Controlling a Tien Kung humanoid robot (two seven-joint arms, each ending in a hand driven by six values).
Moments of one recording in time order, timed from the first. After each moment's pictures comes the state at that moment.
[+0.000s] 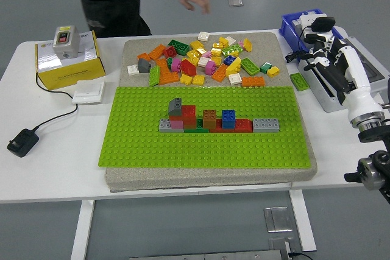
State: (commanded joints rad) left arm -0.05 0.18 -1.12 -0.18 1.36 -0.10 0.41; right arm 0.21 -0.40 1.11 1.54 -1.01 -0.36 0.28
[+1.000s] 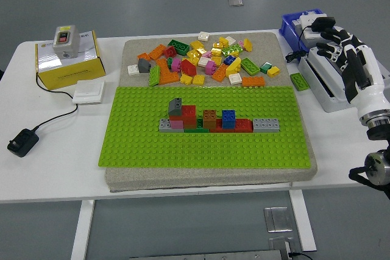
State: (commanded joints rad) left arm -0.02 0.19 -1.12 -0.18 1.36 -0.11 0.43; right arm 0.21 -0.39 1.13 1.48 -0.81 -0.28 0.34
